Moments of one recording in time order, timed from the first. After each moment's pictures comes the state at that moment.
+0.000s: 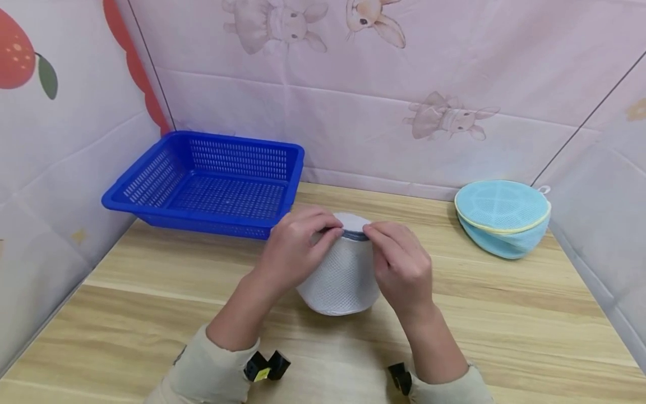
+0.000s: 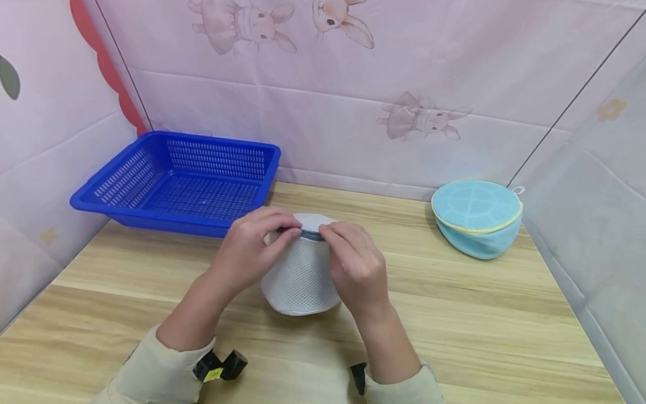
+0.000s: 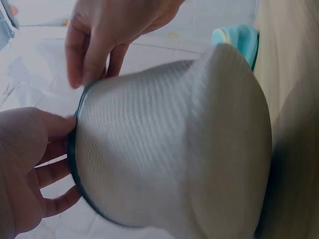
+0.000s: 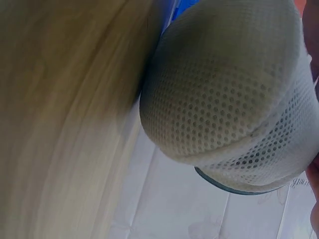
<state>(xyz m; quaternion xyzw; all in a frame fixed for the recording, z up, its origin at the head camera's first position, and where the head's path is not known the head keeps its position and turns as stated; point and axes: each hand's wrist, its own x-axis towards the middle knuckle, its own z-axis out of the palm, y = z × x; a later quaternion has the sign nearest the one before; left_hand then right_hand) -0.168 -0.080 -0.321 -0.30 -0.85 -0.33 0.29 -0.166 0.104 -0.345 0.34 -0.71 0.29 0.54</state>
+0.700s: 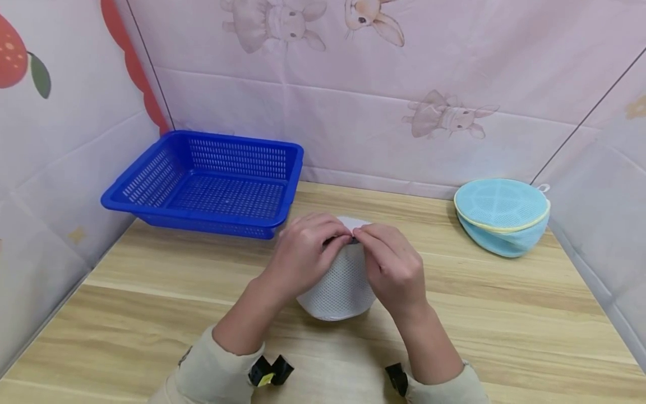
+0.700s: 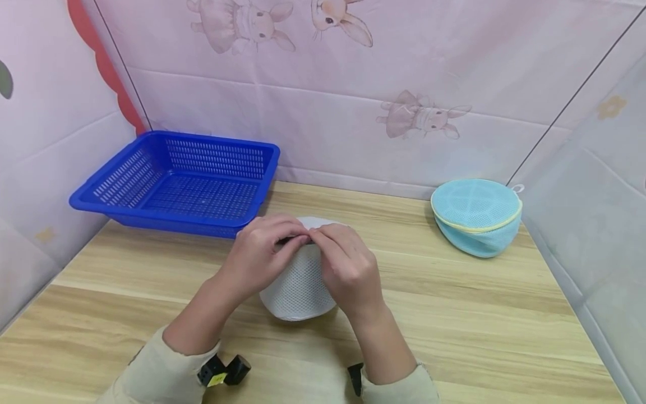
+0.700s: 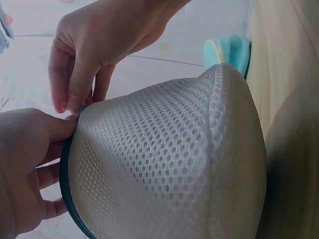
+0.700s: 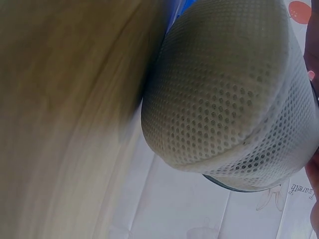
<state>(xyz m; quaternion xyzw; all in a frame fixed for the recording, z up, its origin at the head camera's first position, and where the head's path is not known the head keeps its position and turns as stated) -0.164 -0.070 -0.323 -0.30 -0.86 -0.30 0.29 -0.165 0.101 -0.346 0.37 -0.70 0.28 0.54</state>
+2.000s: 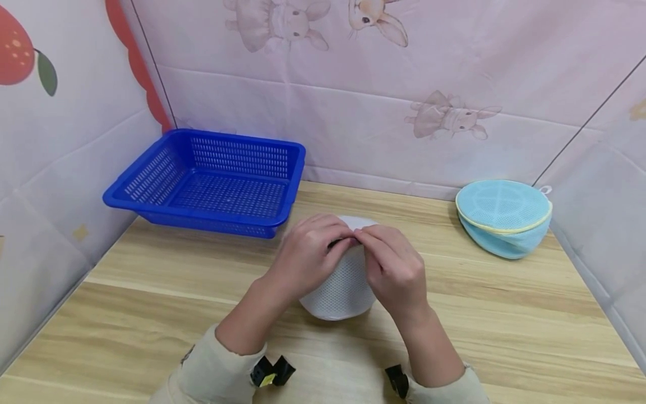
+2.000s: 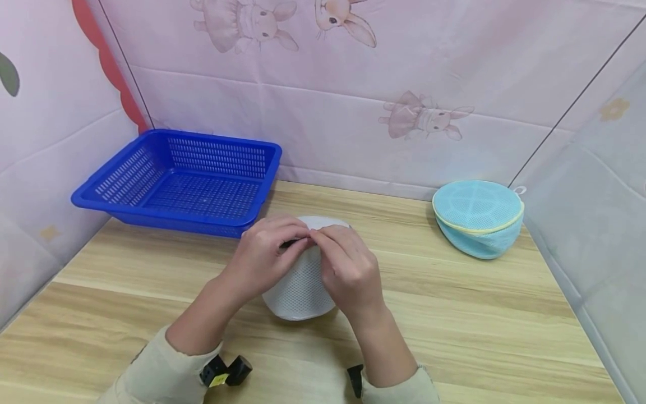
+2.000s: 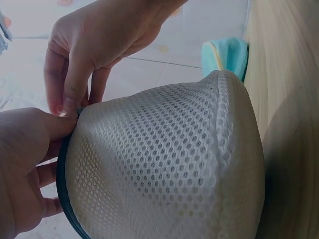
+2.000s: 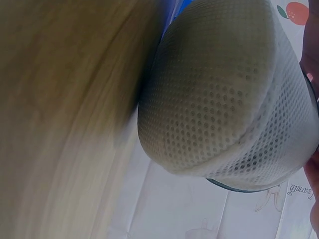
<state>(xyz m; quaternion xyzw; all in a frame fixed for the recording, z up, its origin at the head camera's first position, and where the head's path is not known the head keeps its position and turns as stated) -0.163 -0.068 -0.323 -0.32 -0.85 -0.30 0.29 -0.162 0.098 -0.344 0.37 -0.71 0.29 0.53</state>
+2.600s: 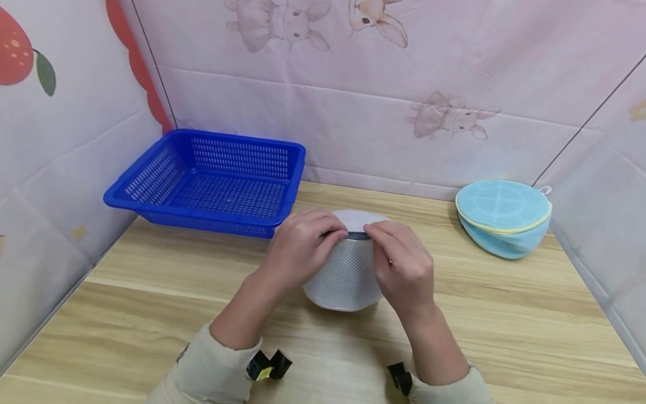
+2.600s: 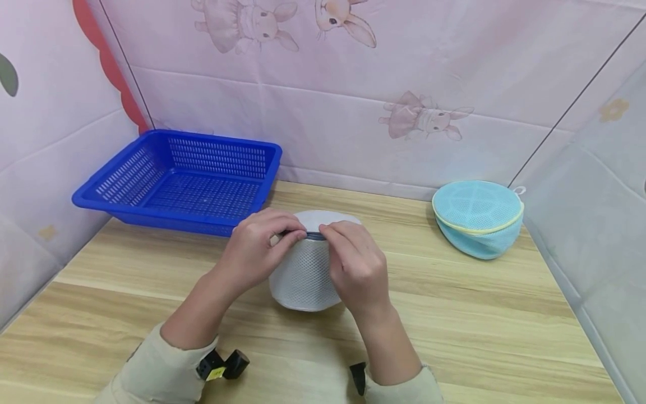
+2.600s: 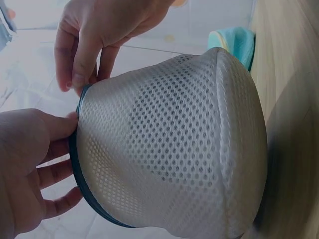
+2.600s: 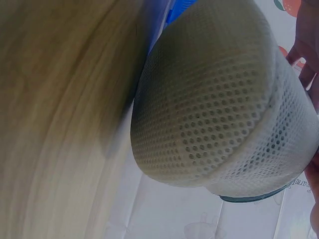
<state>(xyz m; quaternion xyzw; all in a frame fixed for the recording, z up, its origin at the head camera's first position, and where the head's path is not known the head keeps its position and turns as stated) -0.168 -0.078 -0.320 -0.29 -0.86 -0.31 0.28 -0.163 0.104 -0.340 0.34 -0.71 0.31 0.54</state>
